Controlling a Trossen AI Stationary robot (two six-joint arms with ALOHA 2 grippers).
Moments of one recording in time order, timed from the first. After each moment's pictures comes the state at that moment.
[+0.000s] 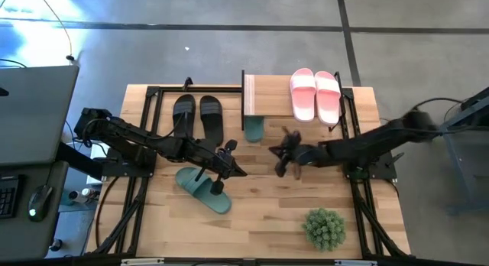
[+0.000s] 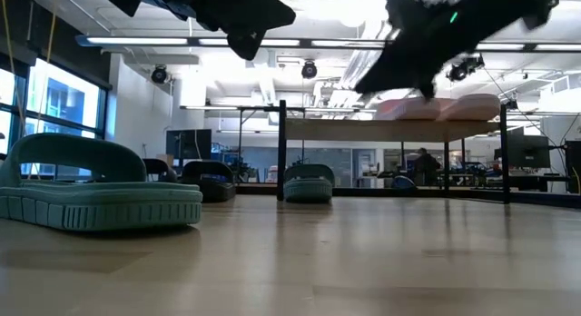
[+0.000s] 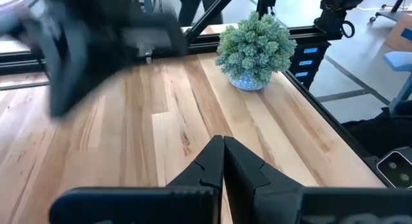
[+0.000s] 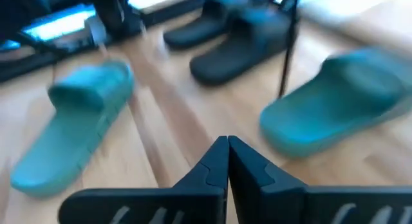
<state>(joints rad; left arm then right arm) -0.05 1.45 0.82 0.26 0.09 0.03 0.19 1.29 0.65 0.13 0.53 0.45</state>
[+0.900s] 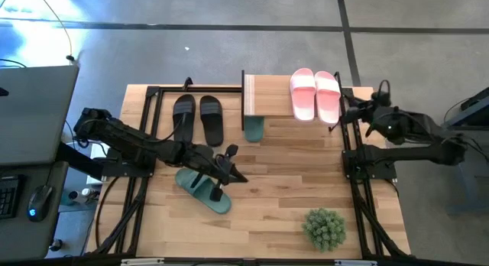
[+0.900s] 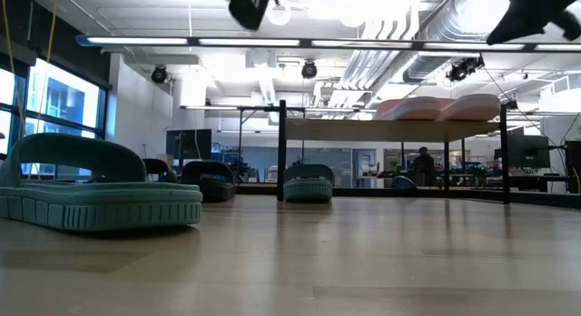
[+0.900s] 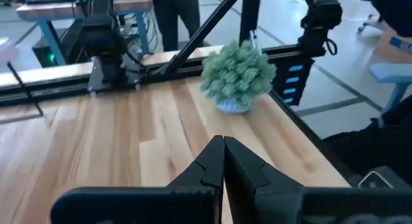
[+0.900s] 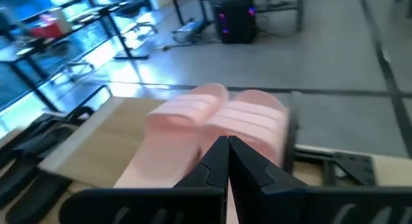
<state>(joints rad) -0.14 1.45 0.88 0.25 0.03 0.04 -0.11 0.43 0.87 -1.00 0.91 0.72</state>
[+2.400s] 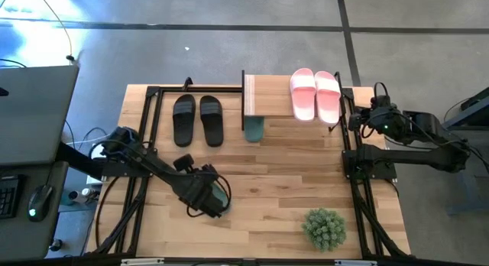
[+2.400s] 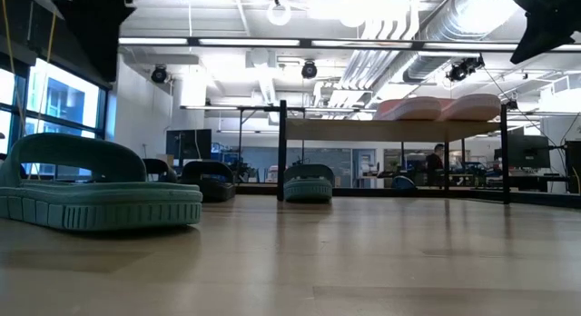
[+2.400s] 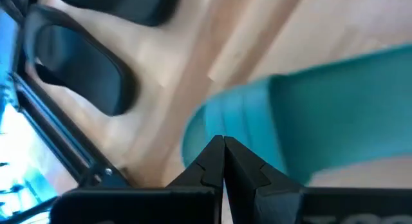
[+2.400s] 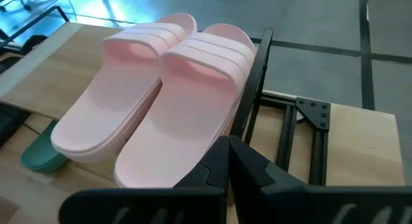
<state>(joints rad) -0.42 1.85 1.53 -1.56 -0.39 -1.12 -0.22 0.44 0.92 -1.30 0.71 0.76</state>
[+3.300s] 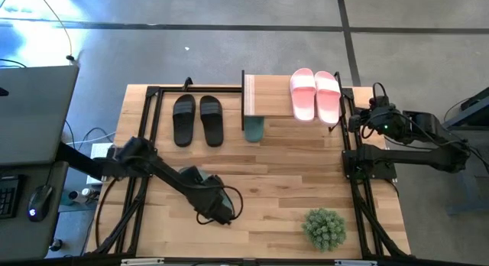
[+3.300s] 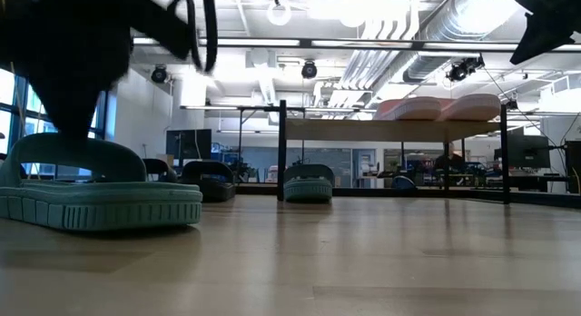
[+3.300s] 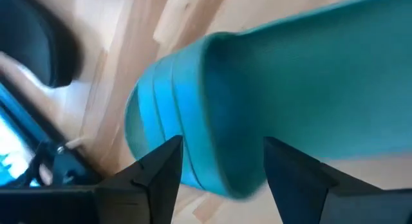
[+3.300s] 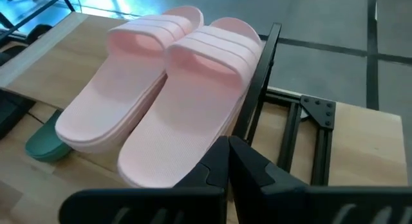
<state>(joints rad) -0.41 2.03 1.53 -1.48 -0.24 -1.15 -0.22 0.44 0.92 -1.30 0.69 0.73</state>
